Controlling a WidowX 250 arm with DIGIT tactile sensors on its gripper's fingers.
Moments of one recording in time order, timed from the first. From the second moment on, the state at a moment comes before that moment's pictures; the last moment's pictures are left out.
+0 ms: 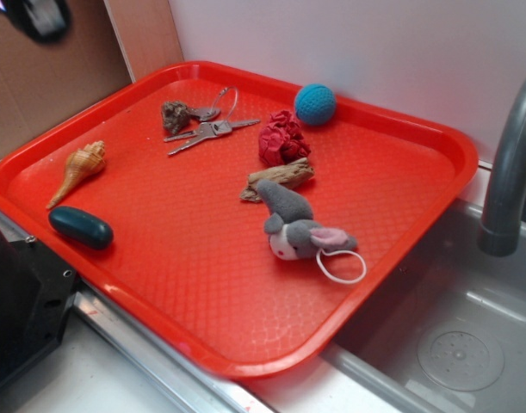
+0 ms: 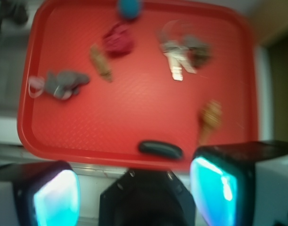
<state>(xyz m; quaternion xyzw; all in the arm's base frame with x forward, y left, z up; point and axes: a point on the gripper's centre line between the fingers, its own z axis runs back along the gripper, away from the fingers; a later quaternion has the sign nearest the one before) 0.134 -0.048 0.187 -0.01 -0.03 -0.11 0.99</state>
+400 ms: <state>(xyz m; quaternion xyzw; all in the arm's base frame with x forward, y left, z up) 0.175 -0.093 0.127 -0.03 -0.02 -0.27 0.96</state>
